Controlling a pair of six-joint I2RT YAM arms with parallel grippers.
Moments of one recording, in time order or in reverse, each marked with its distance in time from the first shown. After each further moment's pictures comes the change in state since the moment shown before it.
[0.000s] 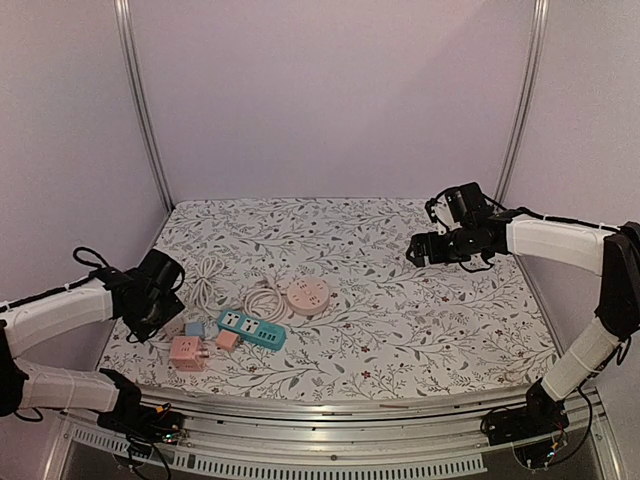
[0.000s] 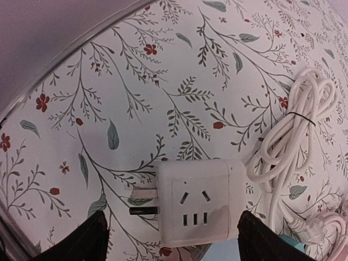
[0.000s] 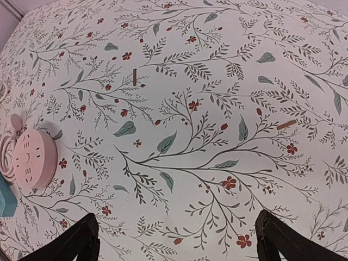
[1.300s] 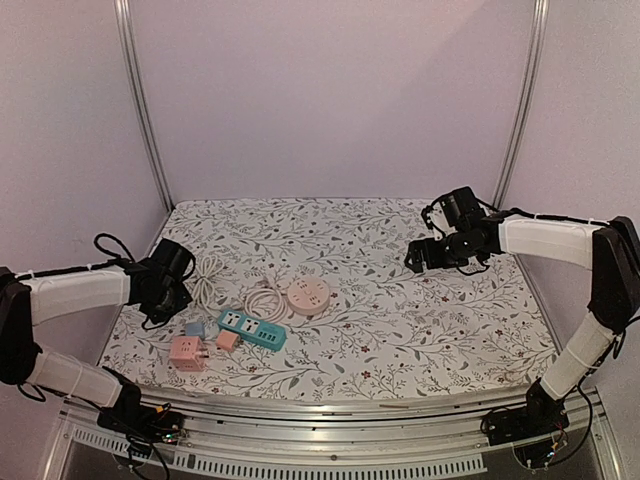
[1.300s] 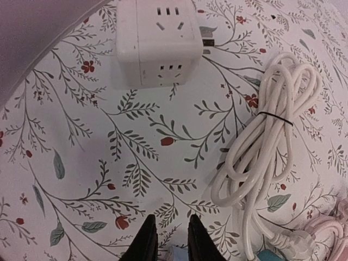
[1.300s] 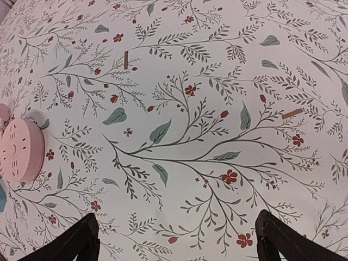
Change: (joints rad) left arm 0.033 0.197 0.056 0.210 0.046 0.167; right arm 0.002 0.056 0.015 -0.026 0.001 -0.012
